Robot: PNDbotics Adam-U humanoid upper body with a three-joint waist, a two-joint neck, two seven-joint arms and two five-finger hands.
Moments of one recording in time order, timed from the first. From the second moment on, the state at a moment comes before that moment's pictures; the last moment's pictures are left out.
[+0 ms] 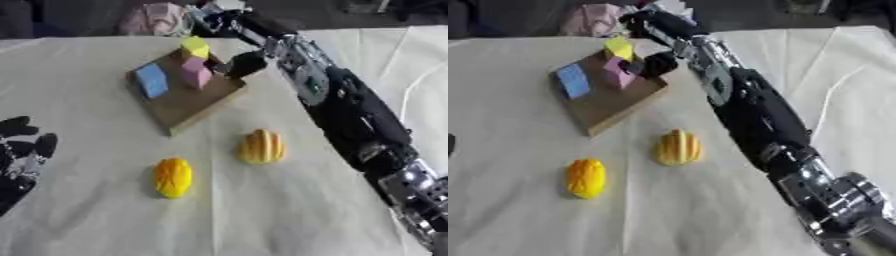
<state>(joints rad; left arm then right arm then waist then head) -0.14 0.16 0.02 -1.88 -0.18 0.12 0.03 -0.93 -0.38 0.29 -1.23 0.61 -0.26 0.40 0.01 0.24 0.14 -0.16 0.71</state>
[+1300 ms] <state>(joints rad) -0.14 0.16 0.03 -1.88 -0.19 0.12 0.04 -0.57 -0.54 0.34 -1.56 0.57 -0.30 0.70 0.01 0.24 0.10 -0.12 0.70</state>
